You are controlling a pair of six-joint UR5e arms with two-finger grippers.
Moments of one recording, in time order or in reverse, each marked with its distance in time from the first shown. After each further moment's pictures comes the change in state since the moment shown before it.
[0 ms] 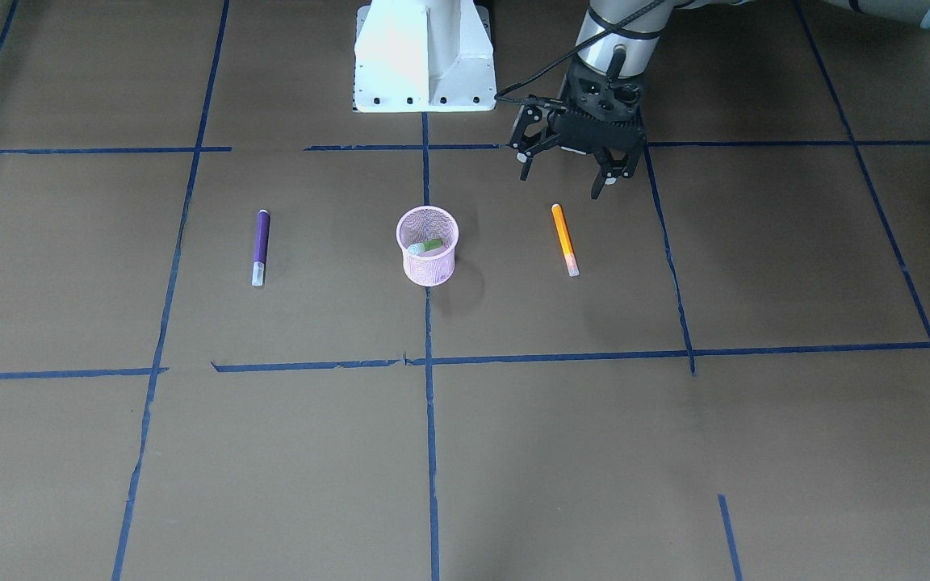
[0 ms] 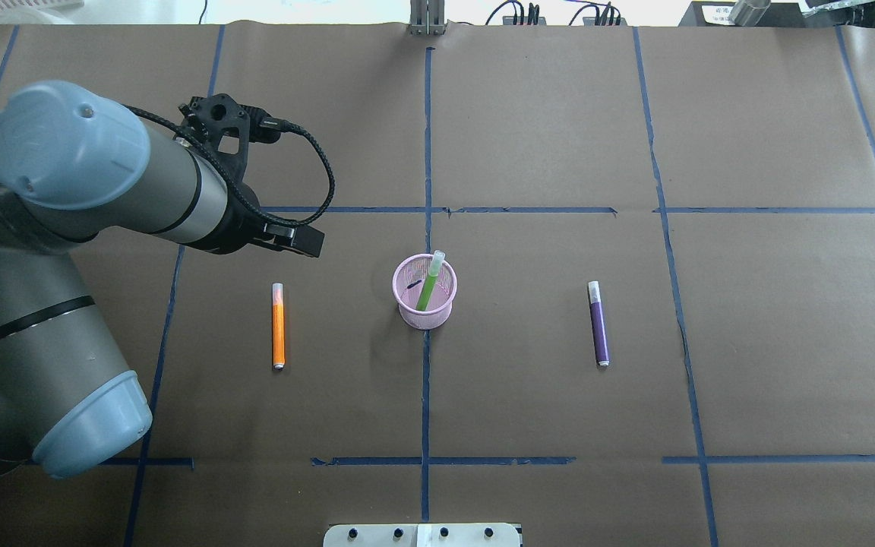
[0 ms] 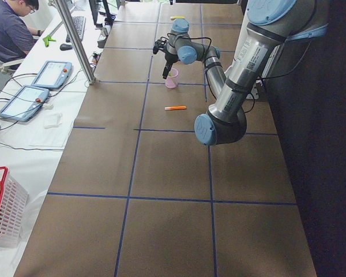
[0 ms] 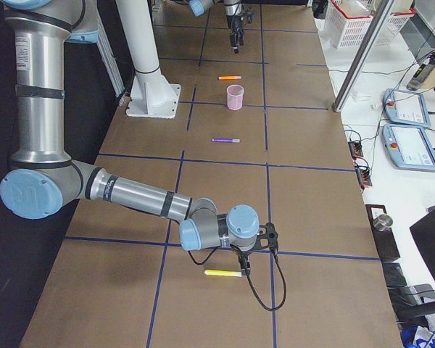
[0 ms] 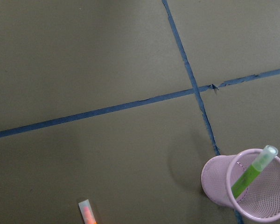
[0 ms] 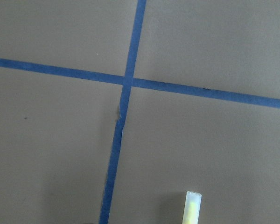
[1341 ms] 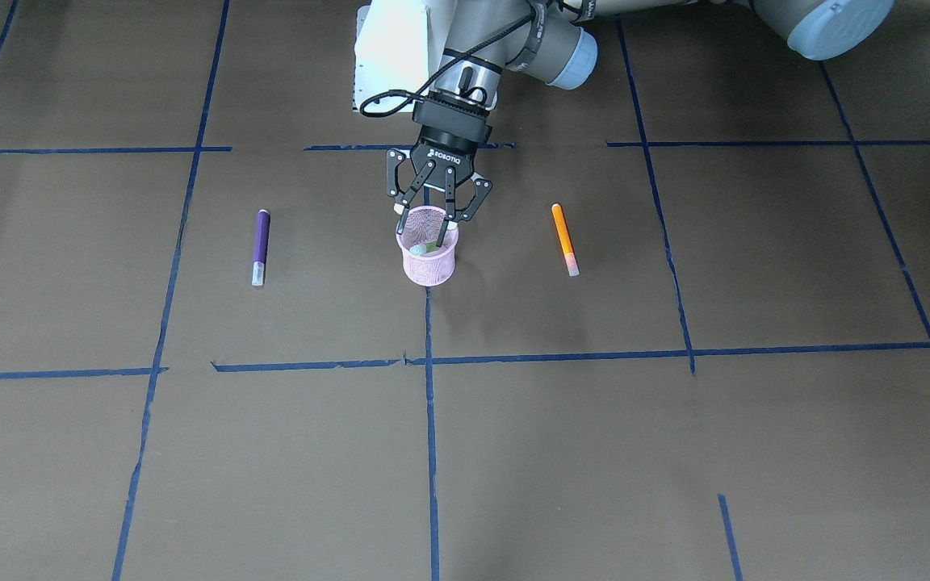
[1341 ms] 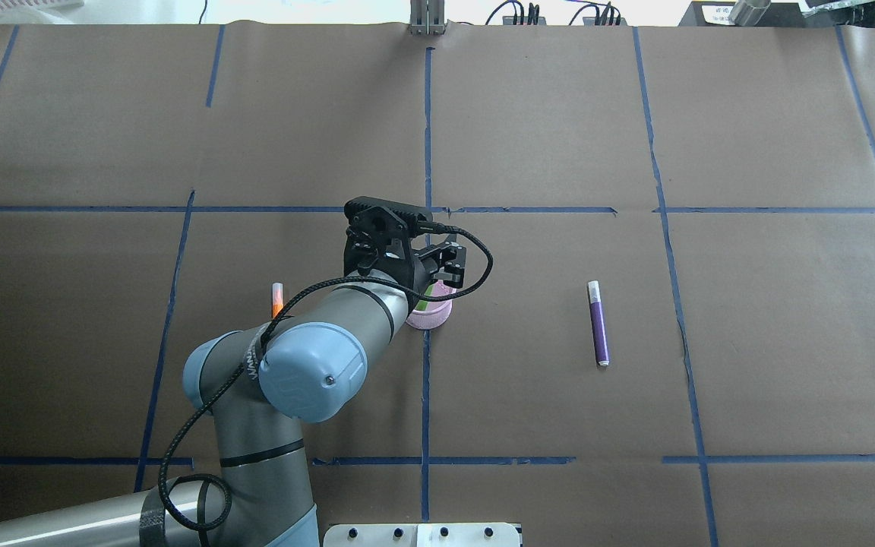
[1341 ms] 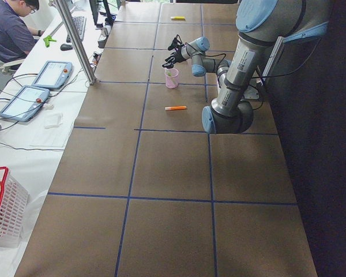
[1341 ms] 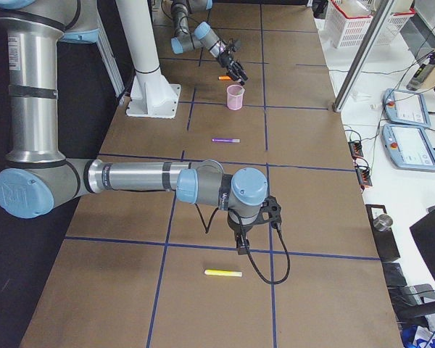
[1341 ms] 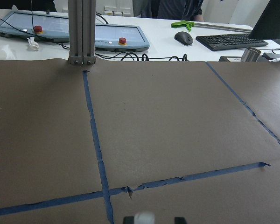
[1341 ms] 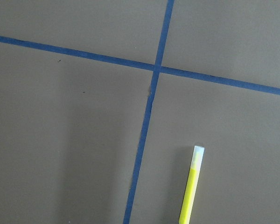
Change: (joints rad) left arm 0.339 -0.160 0.378 -0.612 0.778 -0.133; right arm 0.148 0.005 0.371 -0.666 0.015 -0.358
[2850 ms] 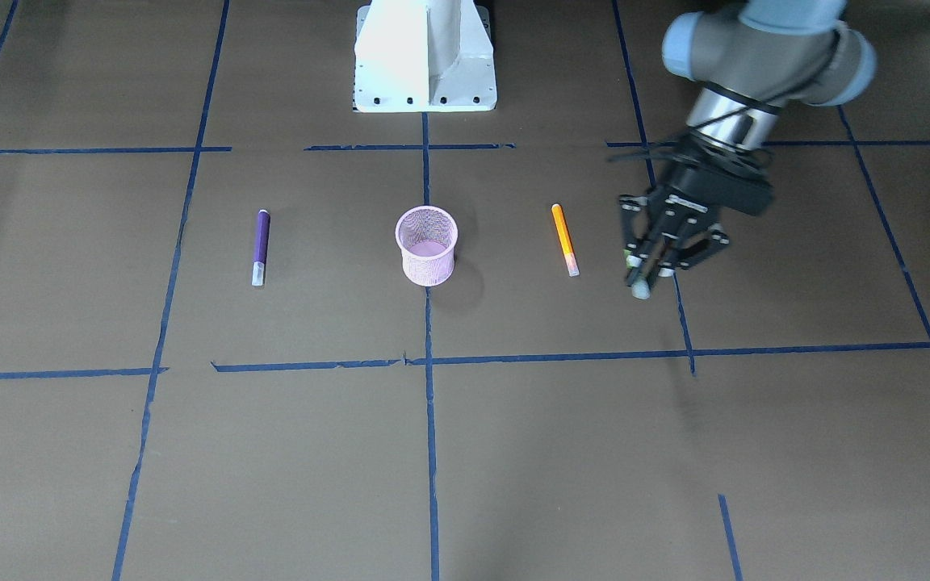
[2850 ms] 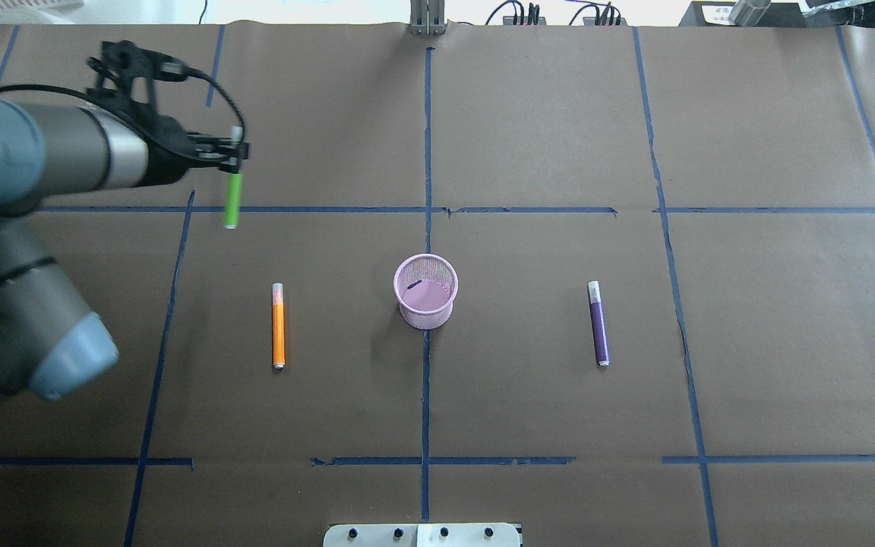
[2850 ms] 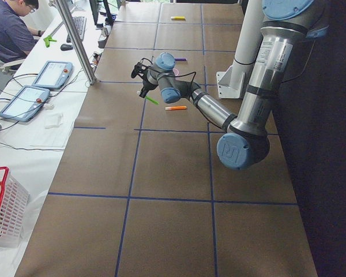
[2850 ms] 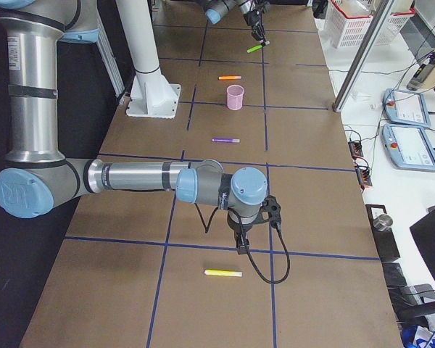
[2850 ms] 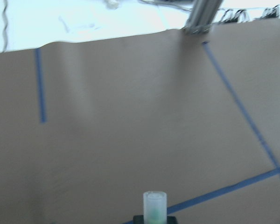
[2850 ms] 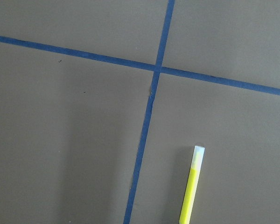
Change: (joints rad) left arm -0.380 0.279 -0.178 -0.037 -0.507 0.160; right arm 0.000 -0.001 0.004 0.000 0.000 0.000
